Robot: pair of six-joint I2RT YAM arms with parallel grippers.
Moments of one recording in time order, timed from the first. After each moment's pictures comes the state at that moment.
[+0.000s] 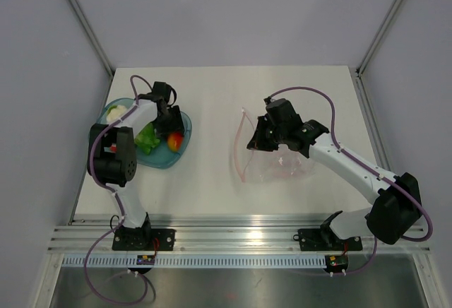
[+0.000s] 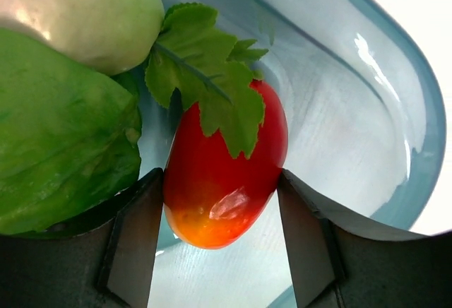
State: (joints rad) left arm -0.14 1.88 1.35 -0.72 0.02 -0.42; right arm 0.64 1.37 1.13 -0.55 -0.14 0.73
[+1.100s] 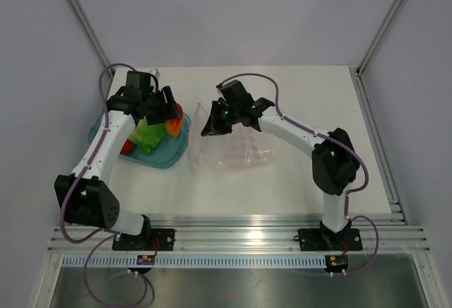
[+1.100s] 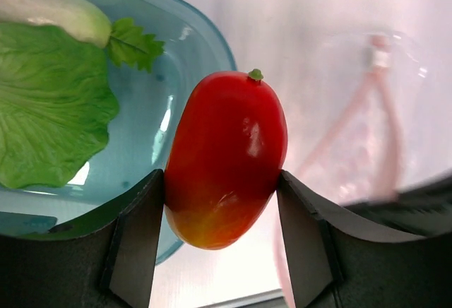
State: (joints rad) left arm -0.14 1.46 1.35 -0.77 0.16 -0.38; right arm 0.73 1.91 1.61 -0.42 -0.36 0.82
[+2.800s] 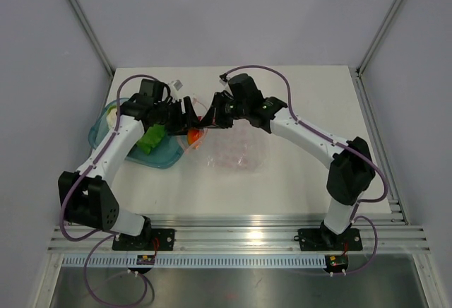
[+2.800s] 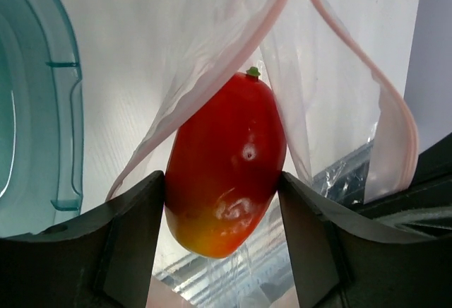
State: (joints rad) left arm -0.23 1.44 1.24 -0.70 0.51 -0.44; right arm 0.75 1.80 1.59 -0.33 -0.41 0.87
